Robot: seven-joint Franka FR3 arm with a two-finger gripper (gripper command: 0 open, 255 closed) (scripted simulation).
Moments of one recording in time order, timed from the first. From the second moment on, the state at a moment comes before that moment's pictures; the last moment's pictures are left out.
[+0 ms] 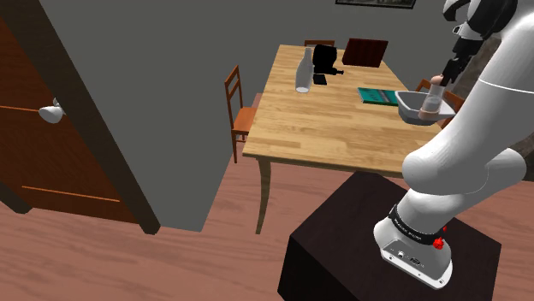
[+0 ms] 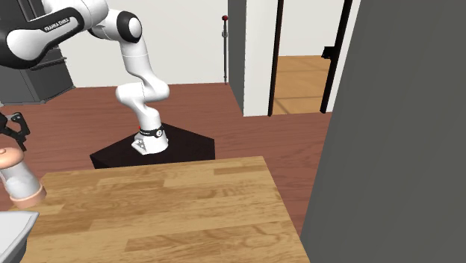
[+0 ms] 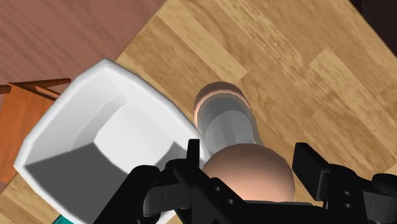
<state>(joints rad) -0.63 0.12 -0.69 -1.77 0.04 1.82 -1.16</state>
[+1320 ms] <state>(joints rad) -0.64 0.19 -0.68 -1.93 0.09 2.04 -1.19</state>
